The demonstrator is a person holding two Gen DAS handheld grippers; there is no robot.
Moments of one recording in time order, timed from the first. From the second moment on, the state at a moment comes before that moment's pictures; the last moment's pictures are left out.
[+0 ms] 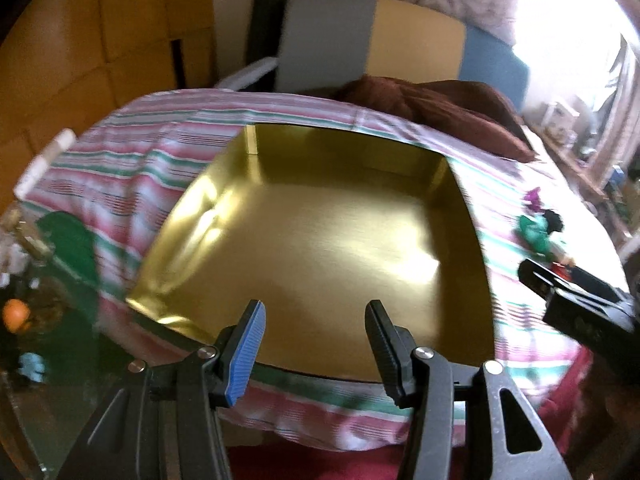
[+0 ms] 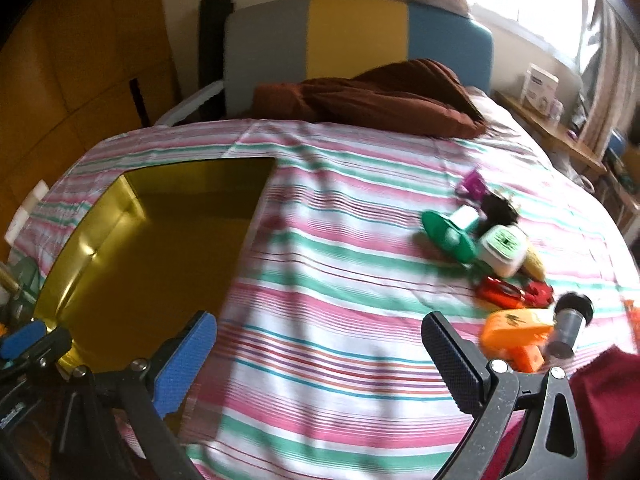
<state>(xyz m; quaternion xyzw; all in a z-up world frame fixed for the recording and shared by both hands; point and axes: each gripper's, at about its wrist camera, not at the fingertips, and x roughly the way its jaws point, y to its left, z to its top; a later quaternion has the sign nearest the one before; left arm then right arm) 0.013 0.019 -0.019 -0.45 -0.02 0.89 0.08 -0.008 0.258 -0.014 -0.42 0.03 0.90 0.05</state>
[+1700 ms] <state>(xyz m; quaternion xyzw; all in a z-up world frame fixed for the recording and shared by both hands) 0.020 0.283 -0.030 -0.40 0.14 0.82 0.39 0.017 0.576 -0.068 -0.47 0.33 0.81 0.14</state>
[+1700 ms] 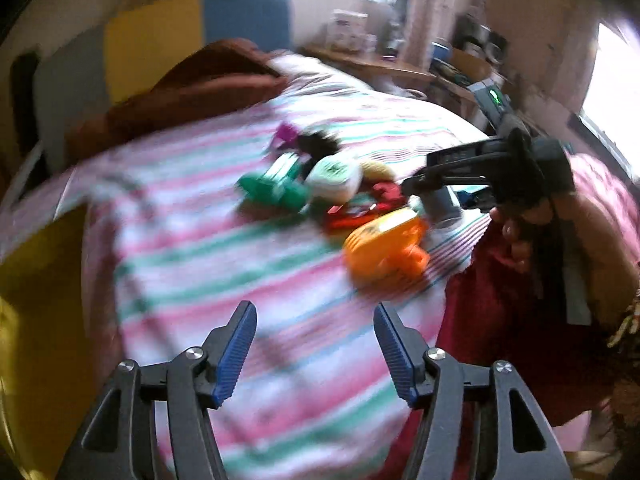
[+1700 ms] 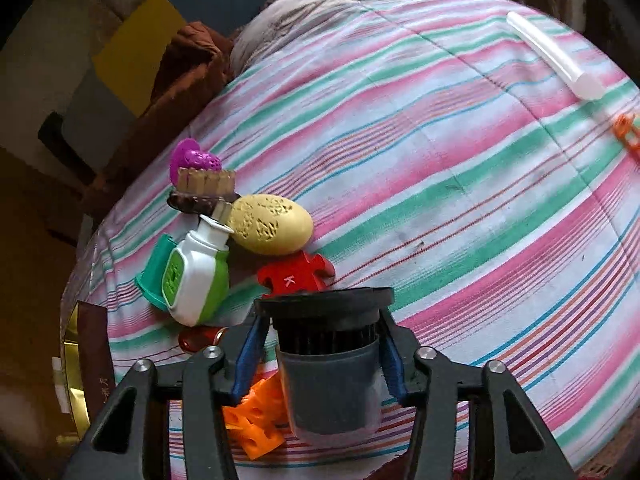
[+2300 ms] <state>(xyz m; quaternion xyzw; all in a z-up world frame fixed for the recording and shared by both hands) 0.006 0.383 -0.069 -0.36 0.25 0.75 0.49 0.007 0.578 -0.074 -0.48 0.35 0.80 0.13</state>
